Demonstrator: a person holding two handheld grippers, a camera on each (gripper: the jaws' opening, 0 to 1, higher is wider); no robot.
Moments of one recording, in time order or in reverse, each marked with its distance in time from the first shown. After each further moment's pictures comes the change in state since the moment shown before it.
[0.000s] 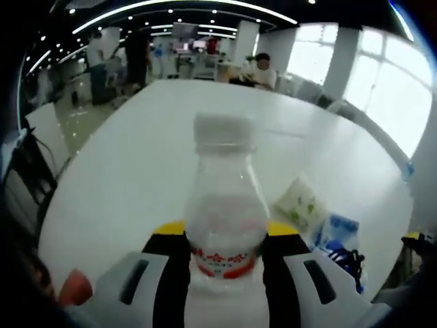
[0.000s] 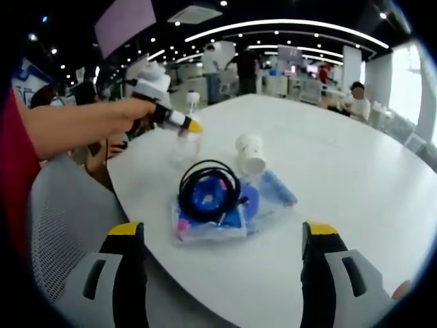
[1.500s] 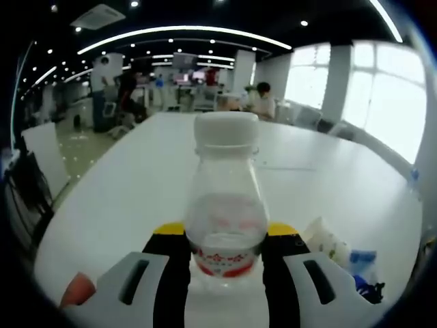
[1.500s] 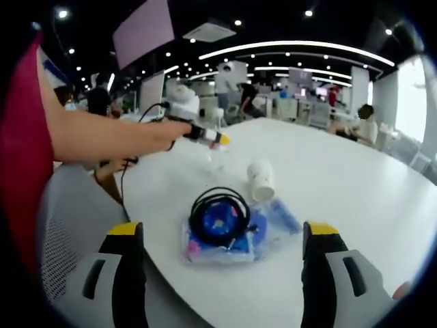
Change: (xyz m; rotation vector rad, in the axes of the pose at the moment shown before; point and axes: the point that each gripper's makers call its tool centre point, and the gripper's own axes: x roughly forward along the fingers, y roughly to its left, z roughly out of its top) left arm 0.037 0.013 0.052 0.033 -0.219 -0.001; right arm -0.007 0.019 0.035 -0.073 -0.160 0.056
